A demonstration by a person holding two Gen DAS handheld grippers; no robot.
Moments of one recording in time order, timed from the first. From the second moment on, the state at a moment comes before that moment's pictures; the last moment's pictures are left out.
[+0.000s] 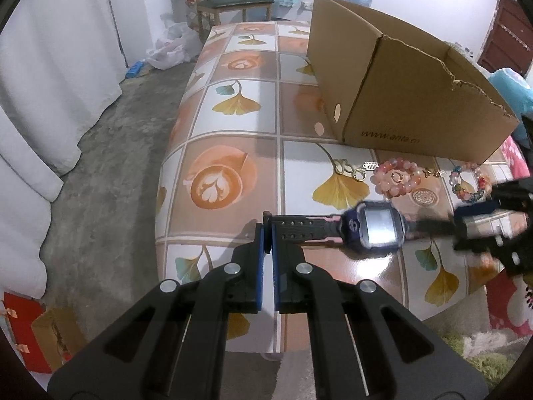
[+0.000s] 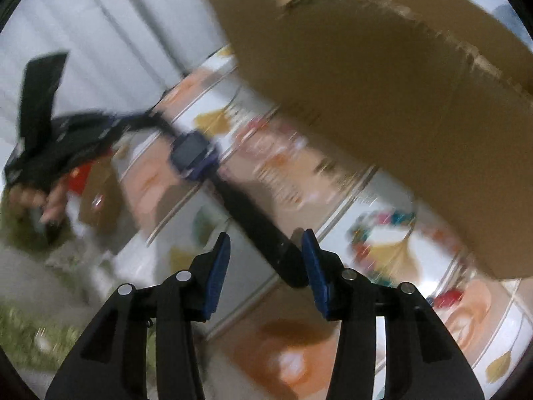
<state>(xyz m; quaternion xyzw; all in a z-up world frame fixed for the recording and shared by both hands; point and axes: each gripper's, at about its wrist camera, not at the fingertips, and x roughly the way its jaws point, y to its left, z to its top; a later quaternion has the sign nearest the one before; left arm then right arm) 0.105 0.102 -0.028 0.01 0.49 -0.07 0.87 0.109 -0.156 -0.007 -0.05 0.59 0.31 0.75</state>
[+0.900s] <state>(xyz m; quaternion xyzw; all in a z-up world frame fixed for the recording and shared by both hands) 0.096 0.101 -0.017 0.02 0.47 -0.09 0.88 0.083 -0.126 -0.001 -0.21 0.55 0.33 0.74</state>
